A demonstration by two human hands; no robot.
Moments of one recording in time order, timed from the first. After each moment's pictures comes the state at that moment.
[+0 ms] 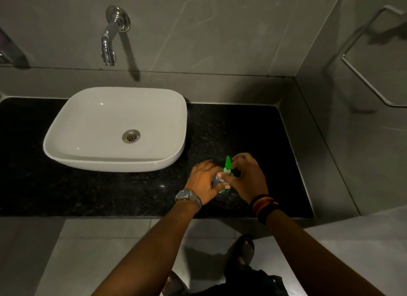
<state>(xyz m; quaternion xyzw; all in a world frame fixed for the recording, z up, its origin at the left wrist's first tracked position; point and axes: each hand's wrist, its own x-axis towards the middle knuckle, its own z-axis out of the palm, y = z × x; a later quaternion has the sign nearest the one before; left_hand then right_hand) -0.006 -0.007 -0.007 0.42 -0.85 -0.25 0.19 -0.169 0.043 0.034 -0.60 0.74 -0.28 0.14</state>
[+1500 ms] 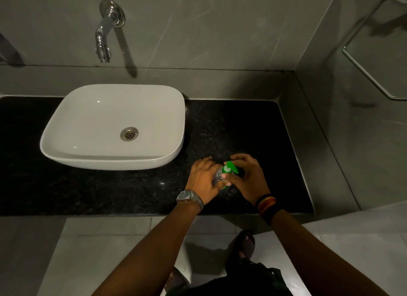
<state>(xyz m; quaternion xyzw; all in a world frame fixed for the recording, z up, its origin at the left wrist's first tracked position) -0.011 0.000 -0.010 0.44 -0.85 -0.23 0.19 -0.177 0.054 0.026 -0.58 0.71 -0.32 0.23</state>
